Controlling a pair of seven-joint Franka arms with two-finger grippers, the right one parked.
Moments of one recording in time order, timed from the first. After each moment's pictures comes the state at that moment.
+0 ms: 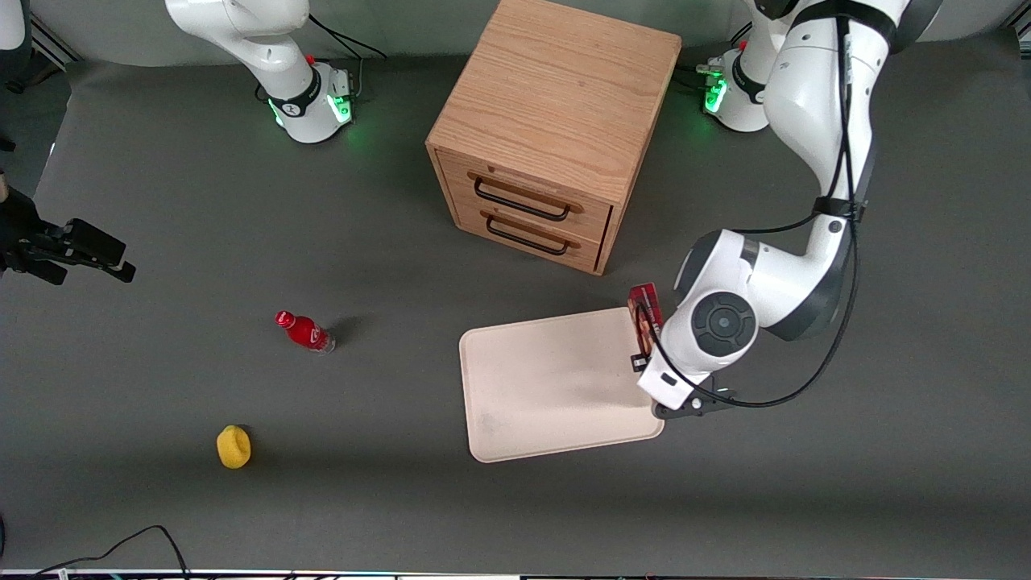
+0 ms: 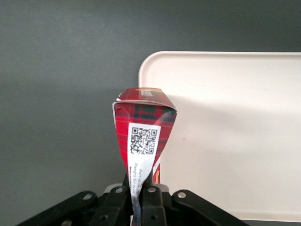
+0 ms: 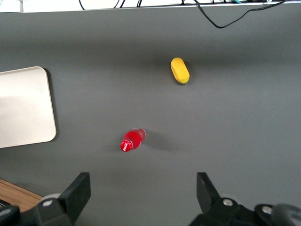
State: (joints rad) arm -0.34 0.70 -0.11 -1.34 0.06 1.96 -0.62
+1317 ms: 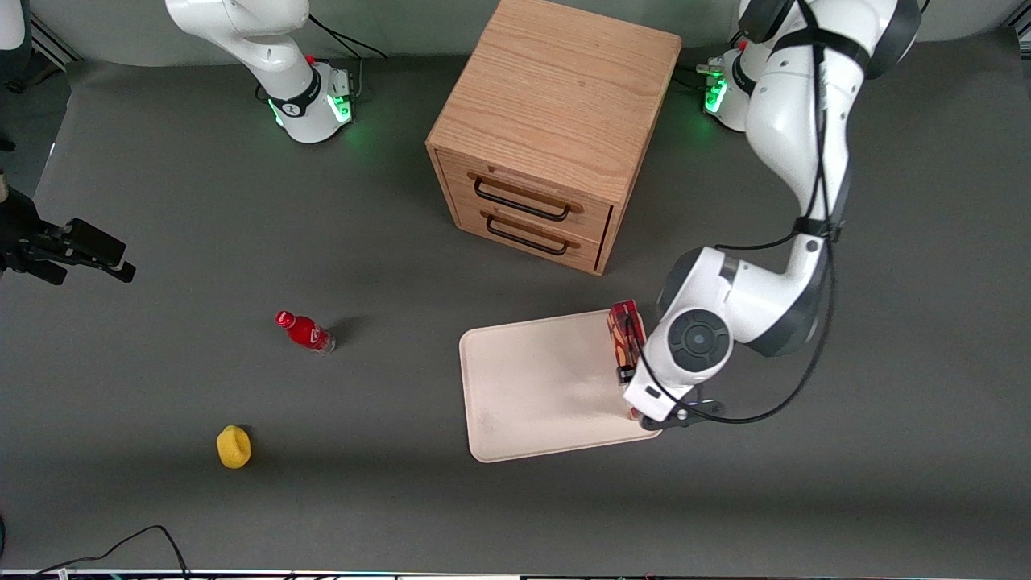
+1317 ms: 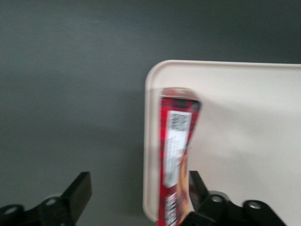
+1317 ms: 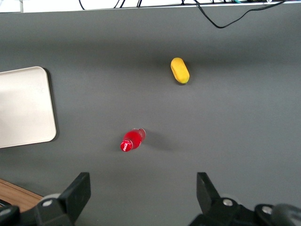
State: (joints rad) arm -0.33 0.74 -0.09 -1.22 0.09 1.83 -0.63
